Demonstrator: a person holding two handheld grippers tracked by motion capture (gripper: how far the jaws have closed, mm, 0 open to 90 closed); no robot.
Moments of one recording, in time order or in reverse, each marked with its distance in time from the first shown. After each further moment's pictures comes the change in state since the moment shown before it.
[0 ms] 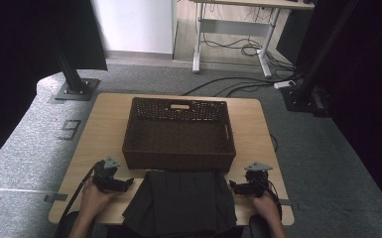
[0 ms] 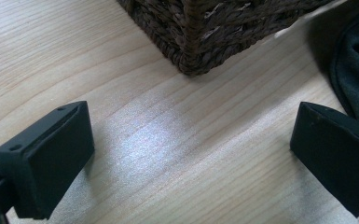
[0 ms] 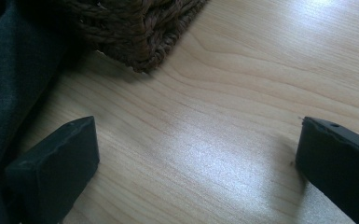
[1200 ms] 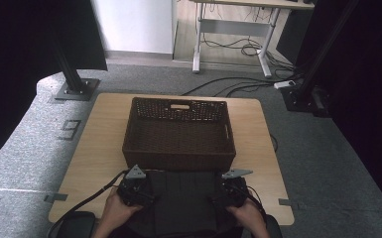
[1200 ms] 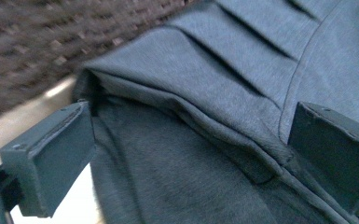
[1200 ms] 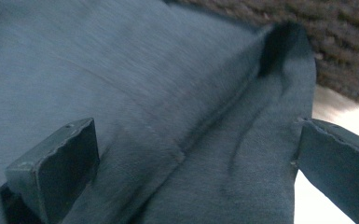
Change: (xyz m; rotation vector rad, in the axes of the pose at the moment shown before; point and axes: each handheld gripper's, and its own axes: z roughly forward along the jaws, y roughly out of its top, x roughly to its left) left arm -0.099 0.025 -0.007 -0.016 -0.292 0.027; right arm 0.090 0.028 -0.024 0.092 0.214 -0.014
